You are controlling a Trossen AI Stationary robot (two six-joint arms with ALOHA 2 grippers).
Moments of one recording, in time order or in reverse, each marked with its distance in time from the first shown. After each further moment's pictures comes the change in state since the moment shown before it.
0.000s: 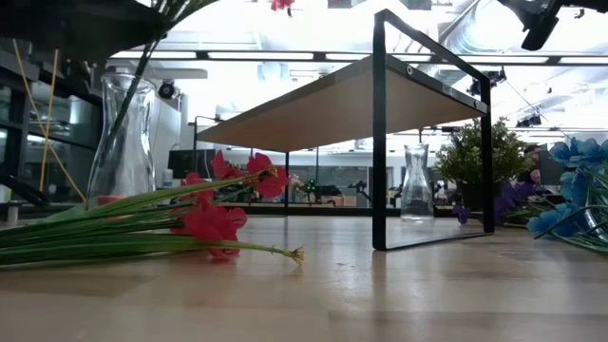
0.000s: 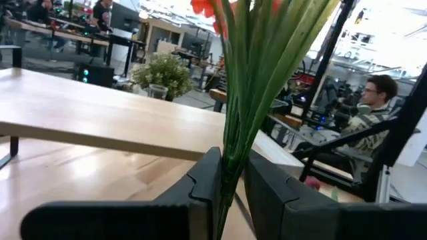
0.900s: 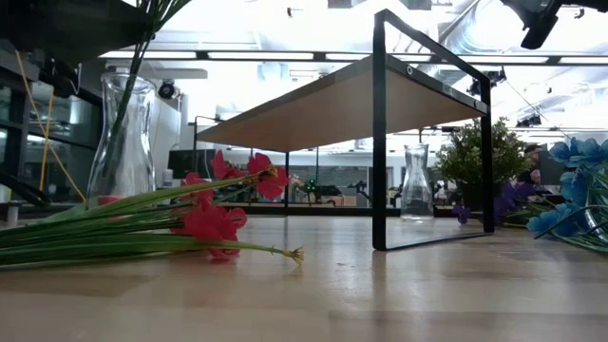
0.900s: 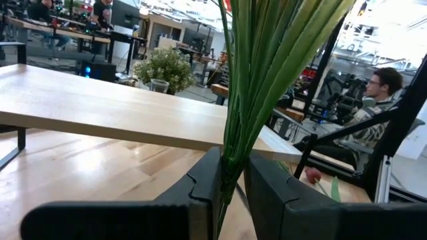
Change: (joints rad) left arm -0.043 0.000 0.000 -0.027 -0.045 -0.004; right arm 0.000 0.000 0.000 0.000 -0.026 0.000
